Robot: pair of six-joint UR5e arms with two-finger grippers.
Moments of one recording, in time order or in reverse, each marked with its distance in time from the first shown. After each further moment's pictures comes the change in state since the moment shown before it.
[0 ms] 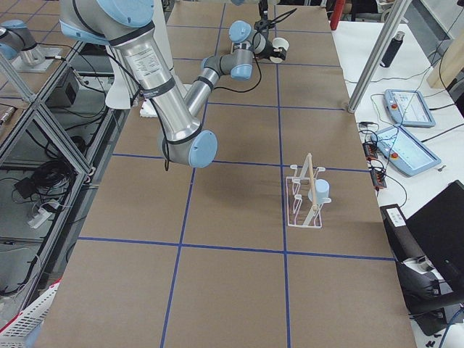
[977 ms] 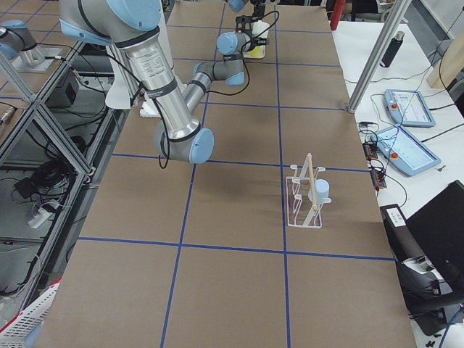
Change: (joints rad) left arm 0.156 -0.300 0.010 -0.012 0.002 -0.496; right arm -0.143 0.034 -0.132 0.532 -0.023 0.094
